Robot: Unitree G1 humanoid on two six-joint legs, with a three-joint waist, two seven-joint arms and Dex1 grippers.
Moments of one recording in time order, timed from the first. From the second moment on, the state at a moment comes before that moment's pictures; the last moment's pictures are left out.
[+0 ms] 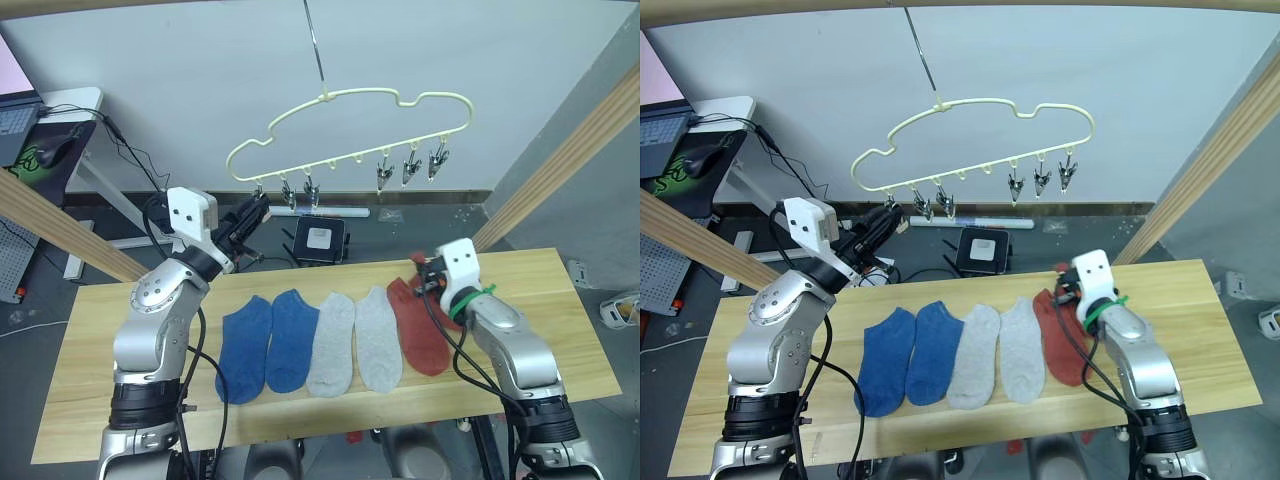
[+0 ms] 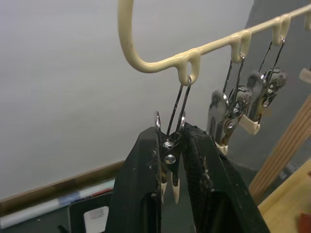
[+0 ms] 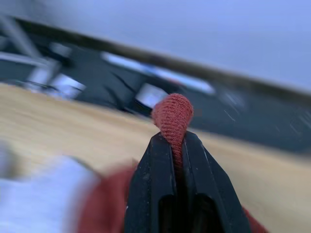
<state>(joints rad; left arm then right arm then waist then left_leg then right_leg) -0.32 0.42 0.22 -0.18 -0.51 0.38 -0.52 -0.27 -0.27 0.09 -0.25 0.16 0.57 0.39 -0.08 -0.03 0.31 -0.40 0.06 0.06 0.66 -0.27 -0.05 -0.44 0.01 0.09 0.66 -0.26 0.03</state>
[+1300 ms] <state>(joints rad) -0.36 0.44 0.36 -0.28 -1.07 0.80 -0.33 -0.52 0.08 0.36 0.00 0.14 0.31 0.47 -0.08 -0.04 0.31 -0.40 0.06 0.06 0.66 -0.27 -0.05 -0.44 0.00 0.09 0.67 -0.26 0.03</state>
